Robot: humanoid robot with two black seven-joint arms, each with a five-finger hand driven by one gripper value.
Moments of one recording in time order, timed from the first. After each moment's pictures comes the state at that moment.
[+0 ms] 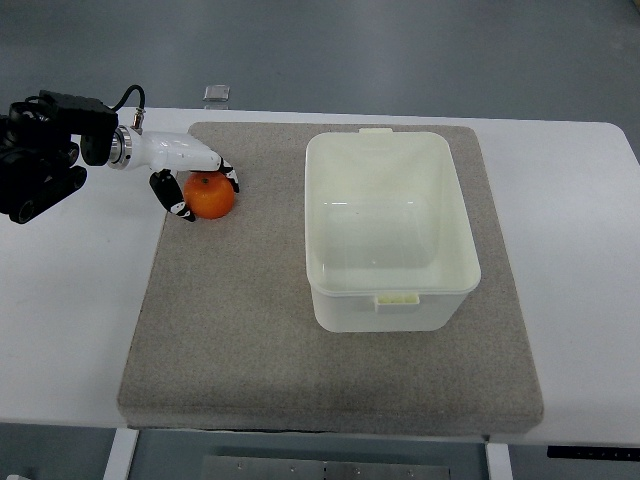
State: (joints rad) left arm -1.27 0.43 0.24 -0.59 1.45 -0.11 -0.61; right arm 0.03 0.00 -0.05 0.17 0.03 -0.15 0.17
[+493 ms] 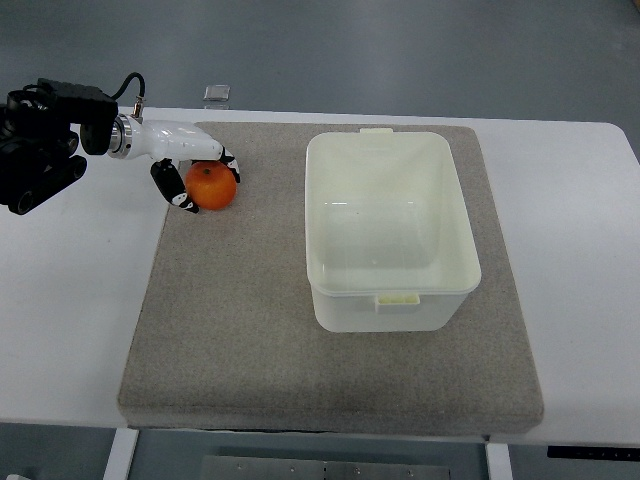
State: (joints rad) left arm -1.29 0.43 0.22 -0.59 1.44 -0.11 -0.61; right arm 0.04 0.00 -0.05 0.17 0.03 -0.15 0.17
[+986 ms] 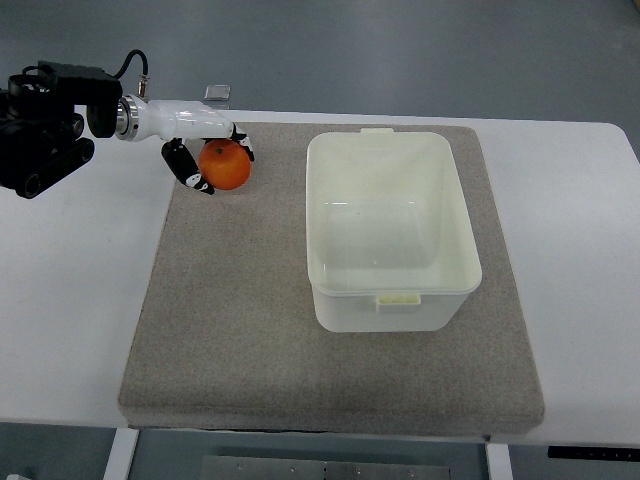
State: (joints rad) left arm -1.35 0.40 0.22 -0.60 1.36 -0.11 -0.61; right arm 0.04 0.00 -0.05 0.17 0.03 -0.15 0.17
